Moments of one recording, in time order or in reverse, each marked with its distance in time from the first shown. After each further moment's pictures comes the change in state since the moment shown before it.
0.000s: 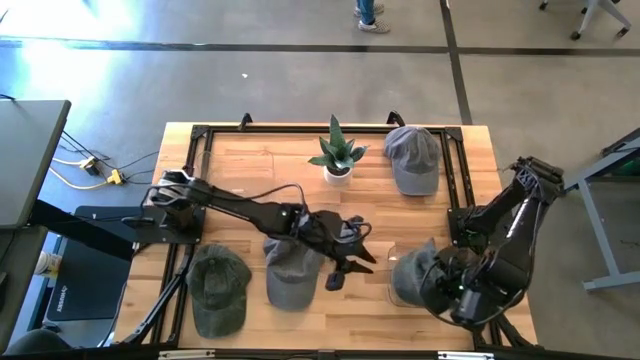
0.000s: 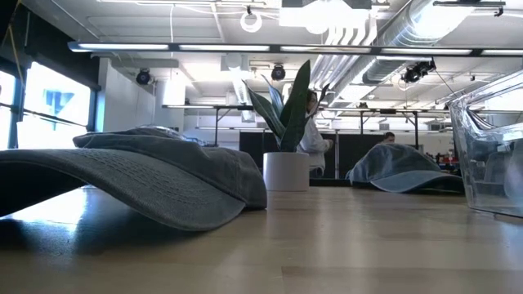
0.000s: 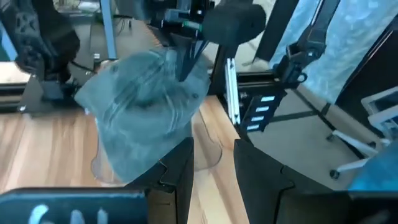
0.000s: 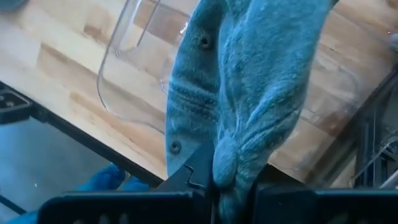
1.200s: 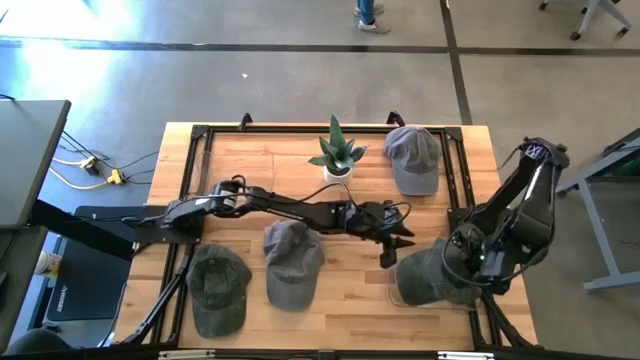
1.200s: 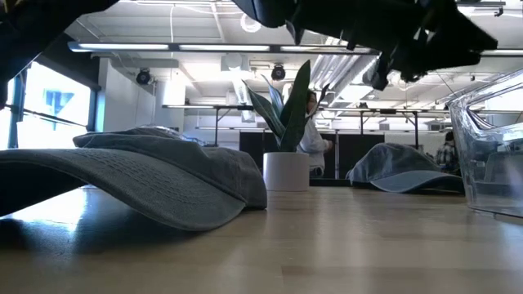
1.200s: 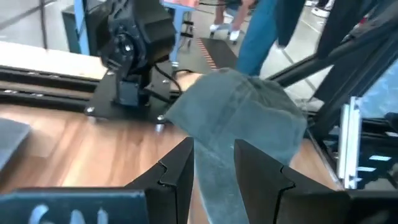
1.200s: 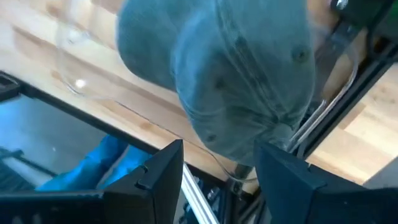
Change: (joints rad) left arm 0.127 0.454 0.357 0.164 -0.107 -0.095; right arm -0.006 -0.311 -0.122 -0.057 -0.201 0.062
